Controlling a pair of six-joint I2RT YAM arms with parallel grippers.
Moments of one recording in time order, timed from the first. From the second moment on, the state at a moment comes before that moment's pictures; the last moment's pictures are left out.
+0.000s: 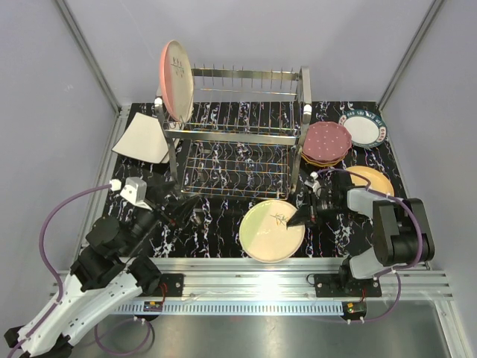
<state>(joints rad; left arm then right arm) -0.78 0.26 0.63 -0.27 -0.15 -0.27 0.06 1.51 0.61 -0.48 -1.15 0.15</state>
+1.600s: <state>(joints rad) -0.78 0.22 0.58 -0.29 -0.16 -0.30 0.06 1.74 0.67 -0.40 -1.13 0.21</state>
